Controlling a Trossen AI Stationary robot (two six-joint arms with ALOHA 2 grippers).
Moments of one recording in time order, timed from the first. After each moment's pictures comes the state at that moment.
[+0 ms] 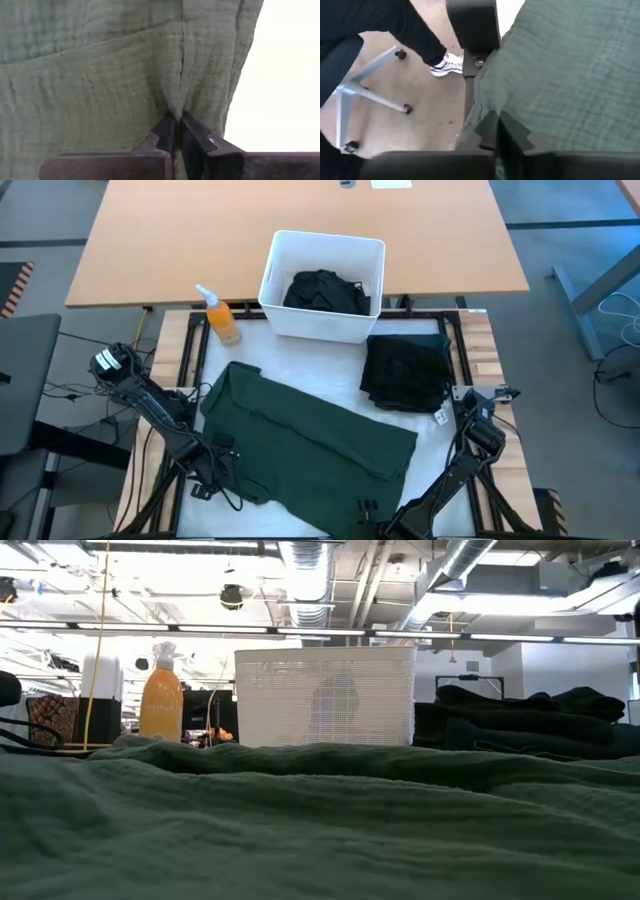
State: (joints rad) left arm -0.84 1.43 0.64 -0.62 0.04 -0.63; right arm 0.90 2.22 1.58 -0.43 0.35 0.78
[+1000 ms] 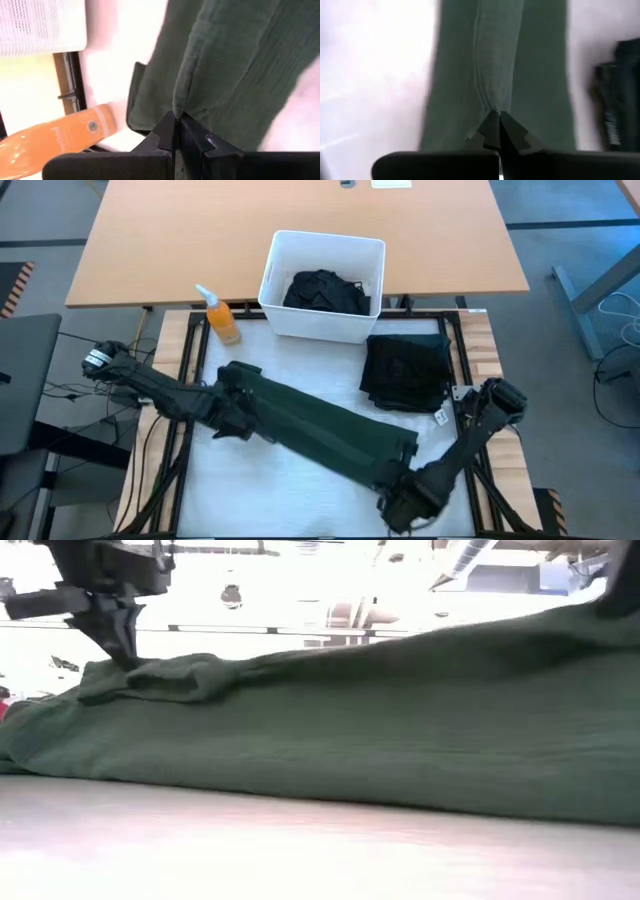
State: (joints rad) left arm -0.37 1.31 0.99 -1.23 -0.61 -0.29; right arm 0.80 1.87 1.58 -1.28 0.48 1.11
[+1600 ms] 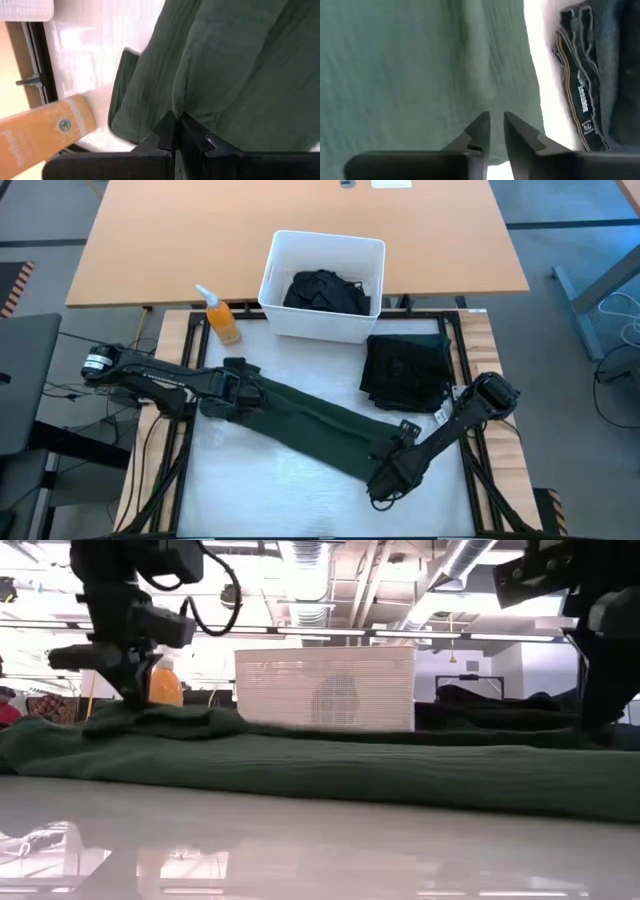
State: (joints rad) left arm -0.10 1.31 0.85 -1.02 -0.50 -0.10; right arm 0.65 1.89 1.36 -1.30 0.39 1.18
